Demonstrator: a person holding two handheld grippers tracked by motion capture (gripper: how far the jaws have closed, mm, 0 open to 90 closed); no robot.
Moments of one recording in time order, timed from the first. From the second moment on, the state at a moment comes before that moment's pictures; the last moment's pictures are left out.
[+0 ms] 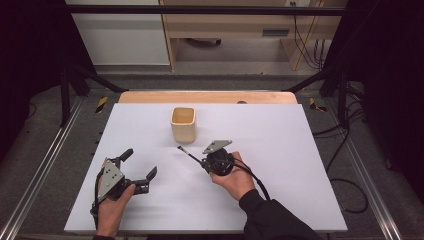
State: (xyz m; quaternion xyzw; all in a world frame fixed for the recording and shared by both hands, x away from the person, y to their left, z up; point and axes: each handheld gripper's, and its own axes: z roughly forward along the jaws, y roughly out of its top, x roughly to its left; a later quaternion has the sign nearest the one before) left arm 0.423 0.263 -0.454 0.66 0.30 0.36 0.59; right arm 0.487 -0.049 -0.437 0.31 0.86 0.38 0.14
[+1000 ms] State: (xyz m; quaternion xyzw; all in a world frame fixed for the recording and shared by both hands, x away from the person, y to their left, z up) left arm 0.422 0.234 -0.452 0.68 0.34 0.32 0.56; right arm 0.459 -0.102 -0.430 0.29 0.81 0.47 0.19
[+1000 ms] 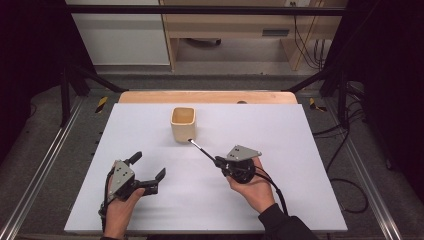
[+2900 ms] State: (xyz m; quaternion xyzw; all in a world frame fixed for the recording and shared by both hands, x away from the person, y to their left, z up) left arm 0.461 0.163 -0.435 0.60 0.44 0.16 0.65; right arm 0.447 -0.109 -0.433 0.25 0.76 0.55 0.25
